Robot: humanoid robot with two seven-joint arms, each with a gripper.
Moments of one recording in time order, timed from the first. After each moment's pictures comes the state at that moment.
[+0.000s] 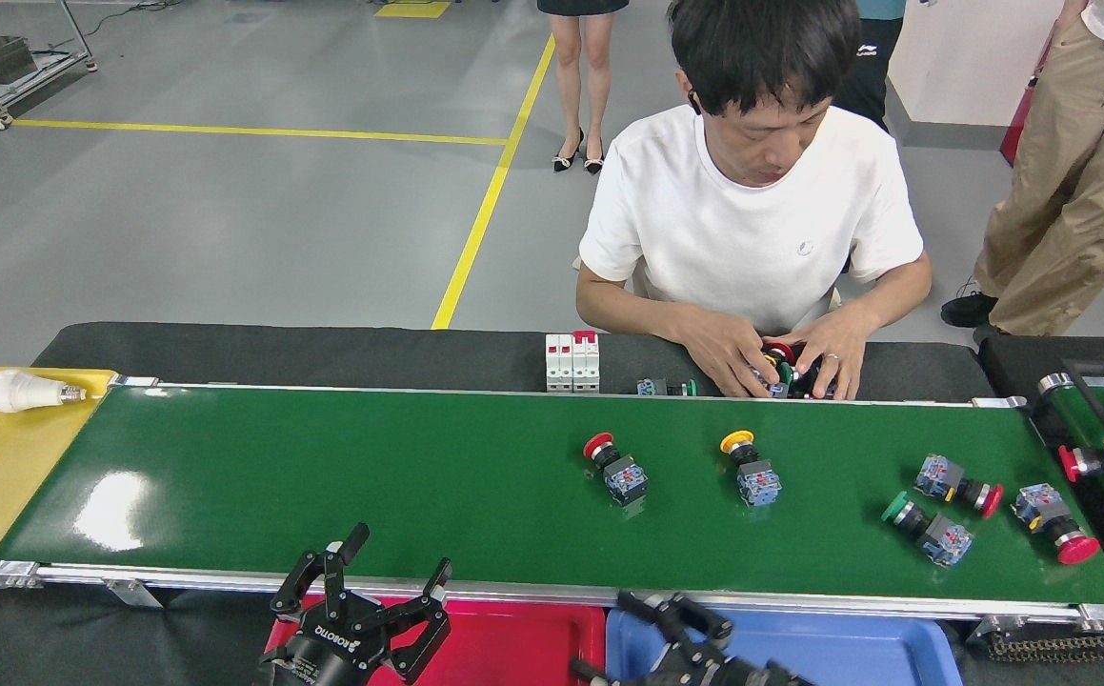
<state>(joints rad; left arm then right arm) 0.05 0.03 -0.16 -1.61 -1.62 -0.31 -0.01 0.04 -0.03 0.00 -1.62 1.11 -0.57 0.24</state>
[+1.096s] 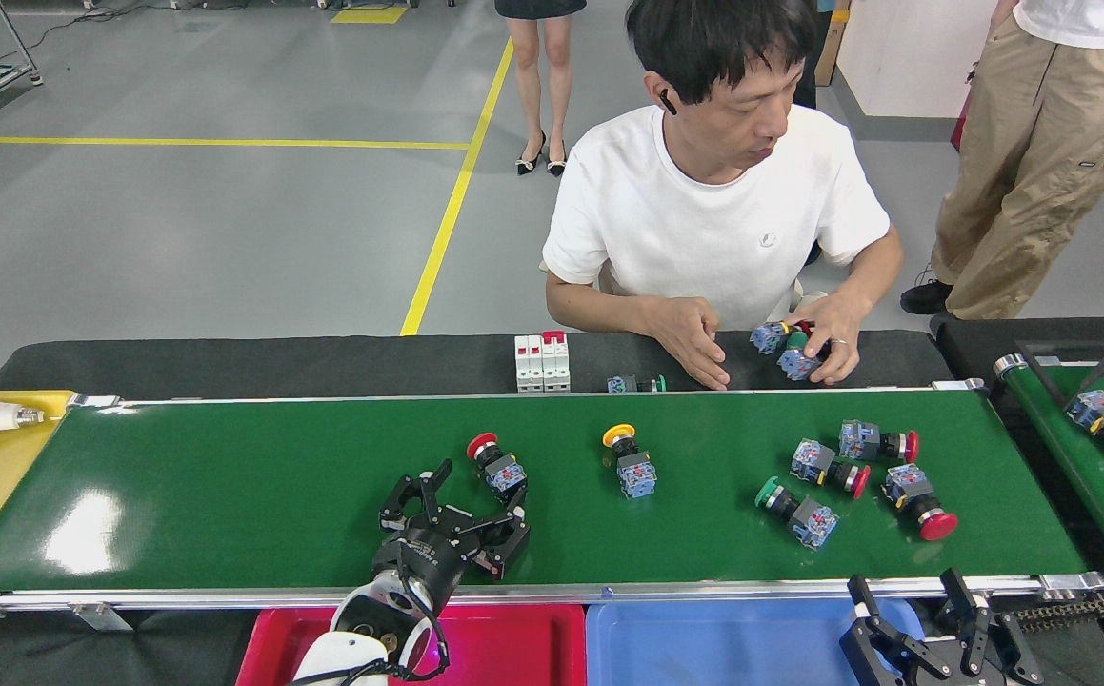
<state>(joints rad) -0.37 -0.10 -0.18 -1.05 -1.72 -0.20 -0.04 0.23 -0.09 -0.11 -1.71 1.27 -0.17 -0.03</state>
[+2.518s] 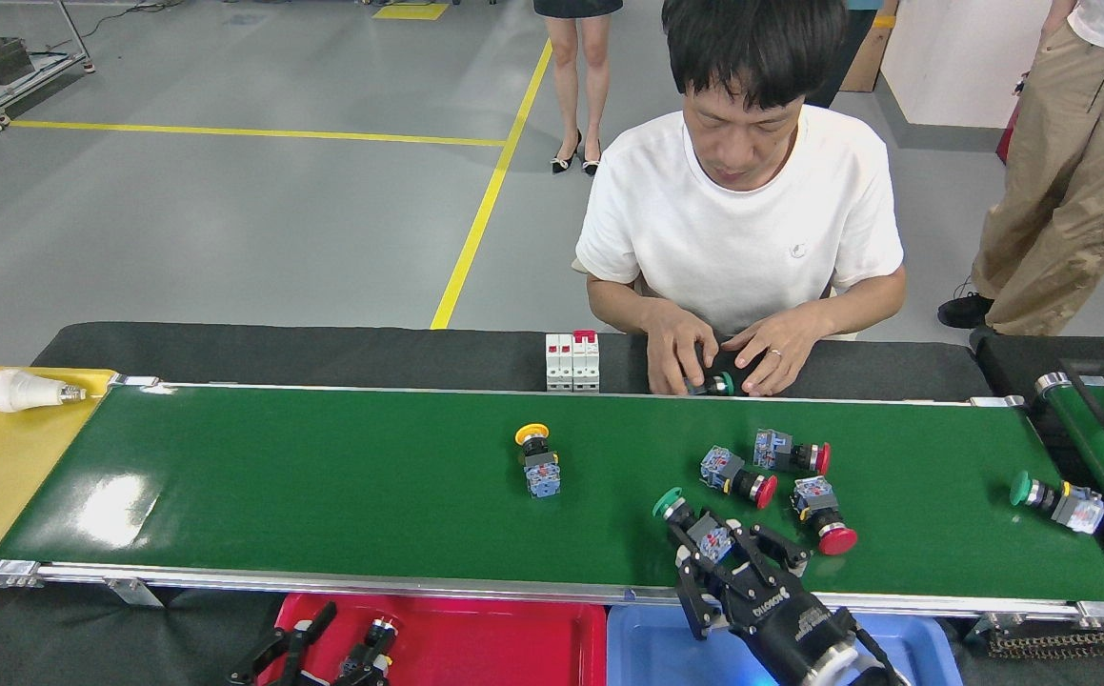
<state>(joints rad) 0.26 0.02 0.16 -1.64 -1.55 -0.41 0.04 0.07 -0.14 0.22 -1.63 1.14 -0.61 0.04</state>
